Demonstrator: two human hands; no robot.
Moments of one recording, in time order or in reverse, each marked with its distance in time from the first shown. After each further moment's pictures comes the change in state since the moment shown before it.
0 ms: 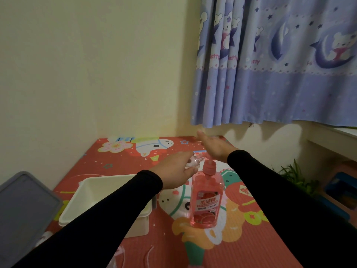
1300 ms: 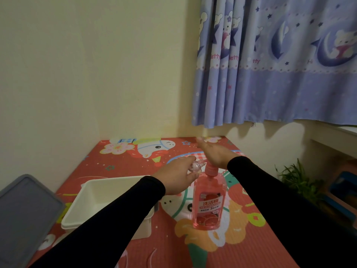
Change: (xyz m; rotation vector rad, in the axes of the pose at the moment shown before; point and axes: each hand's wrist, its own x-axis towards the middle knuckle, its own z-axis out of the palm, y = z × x) left_hand -0.002 0.000 0.007 0.003 -0.032 -0.013; right_hand 0.007 0.009 0.016 -0.111 -0.068 0.038
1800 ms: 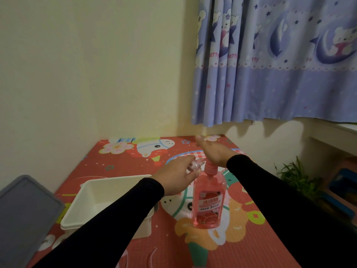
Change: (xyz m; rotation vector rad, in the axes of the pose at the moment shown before) left_hand 0.000 -0.003 0.005 -0.048 0.042 0.017; right_hand -0.001 -0.002 -0.001 -0.002 0.000 0.009
